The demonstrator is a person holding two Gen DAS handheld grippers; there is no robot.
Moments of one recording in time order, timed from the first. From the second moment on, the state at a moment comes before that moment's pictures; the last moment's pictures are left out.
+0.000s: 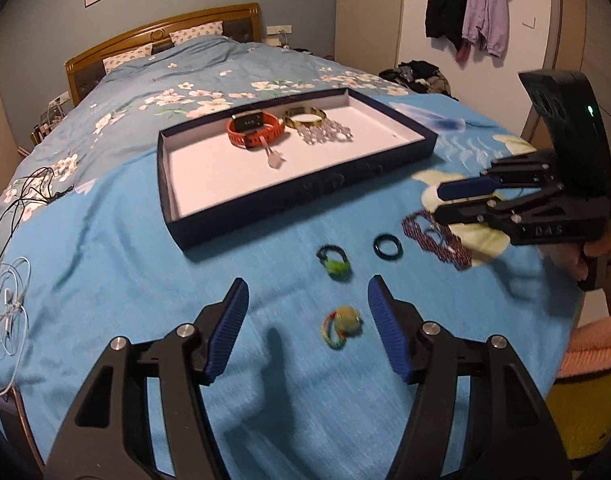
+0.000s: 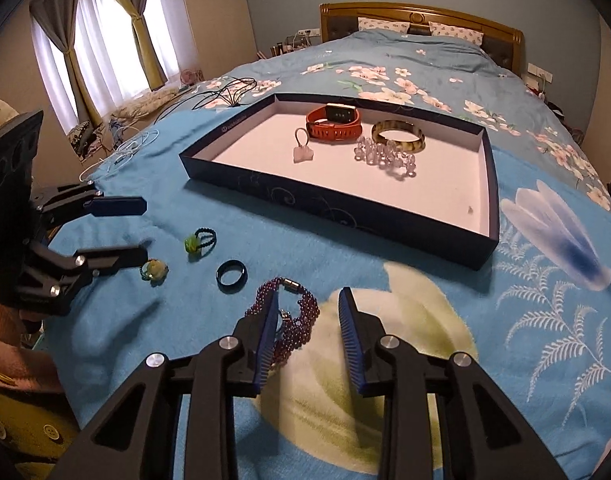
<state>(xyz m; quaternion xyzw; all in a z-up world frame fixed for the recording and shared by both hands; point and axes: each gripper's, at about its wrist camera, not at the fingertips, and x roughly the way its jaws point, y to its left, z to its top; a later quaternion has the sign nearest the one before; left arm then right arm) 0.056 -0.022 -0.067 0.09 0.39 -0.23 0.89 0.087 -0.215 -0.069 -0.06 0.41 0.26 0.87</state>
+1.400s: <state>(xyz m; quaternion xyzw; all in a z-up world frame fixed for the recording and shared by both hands) 0.055 -0.025 -0.086 0.07 0.42 -0.25 0.87 0.065 -0.212 -0.029 -0.03 0.37 0.28 0.89</state>
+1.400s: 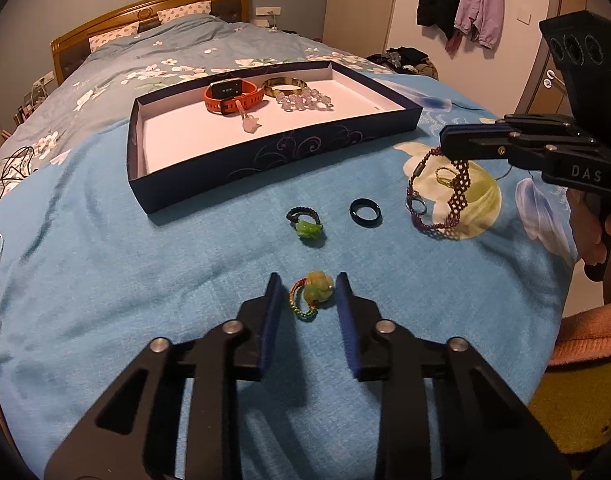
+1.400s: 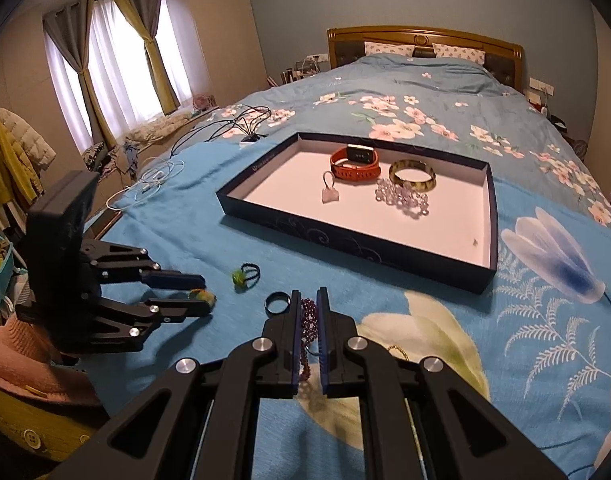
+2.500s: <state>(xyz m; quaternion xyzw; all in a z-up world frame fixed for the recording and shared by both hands) 0.053 -0.028 -0.085 0.07 0.41 -0.26 0.87 0.088 -0.212 -0.065 -0.04 0.41 0.25 0.88</state>
